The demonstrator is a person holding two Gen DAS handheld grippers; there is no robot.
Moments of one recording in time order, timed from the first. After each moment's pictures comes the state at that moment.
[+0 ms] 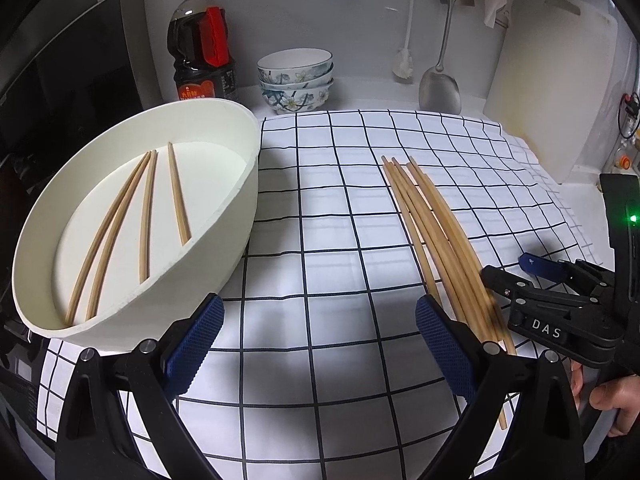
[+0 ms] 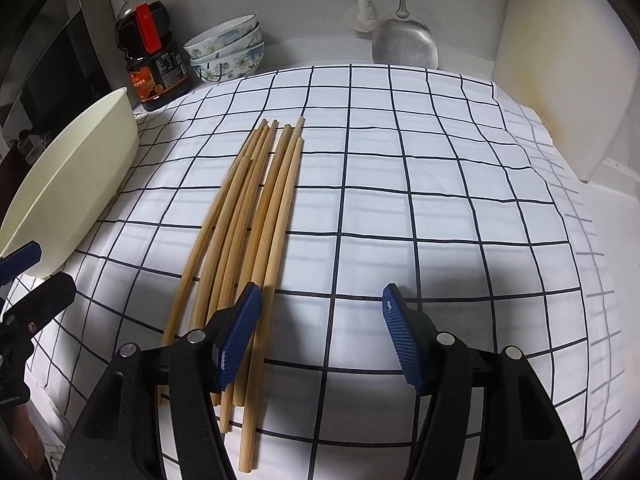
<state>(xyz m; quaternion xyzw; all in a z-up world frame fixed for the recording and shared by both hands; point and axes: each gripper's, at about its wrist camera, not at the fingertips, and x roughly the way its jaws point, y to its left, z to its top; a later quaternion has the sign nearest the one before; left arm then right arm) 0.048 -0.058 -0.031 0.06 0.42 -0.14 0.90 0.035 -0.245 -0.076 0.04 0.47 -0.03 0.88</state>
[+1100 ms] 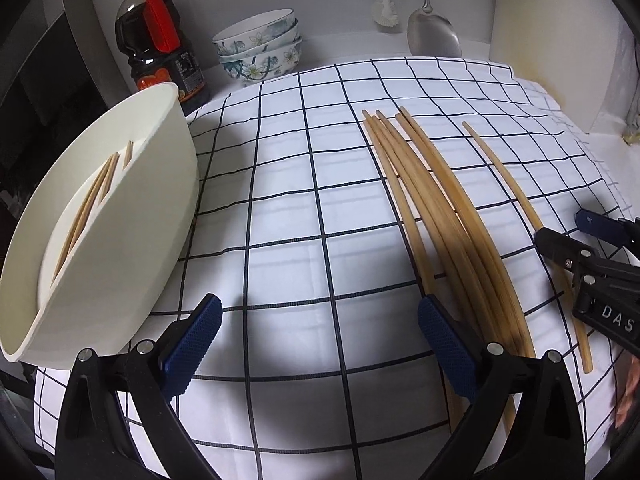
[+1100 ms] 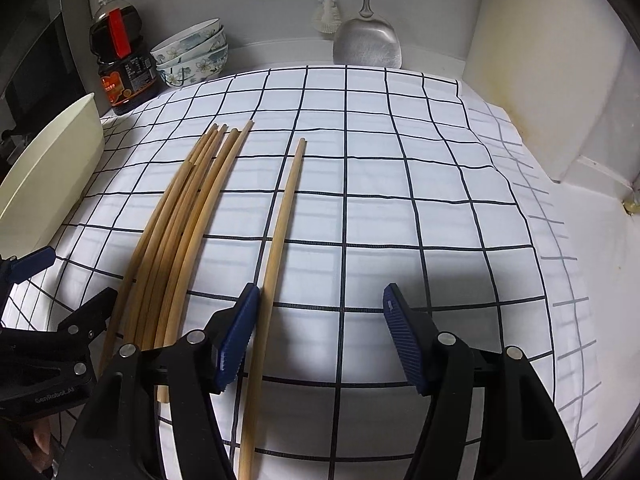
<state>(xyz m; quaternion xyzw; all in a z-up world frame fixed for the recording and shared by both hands) 0.069 -0.116 -0.077 0.14 0.45 -0.11 0.88 0.034 -0.277 -0.078 0.03 0.46 -0.06 0.89</state>
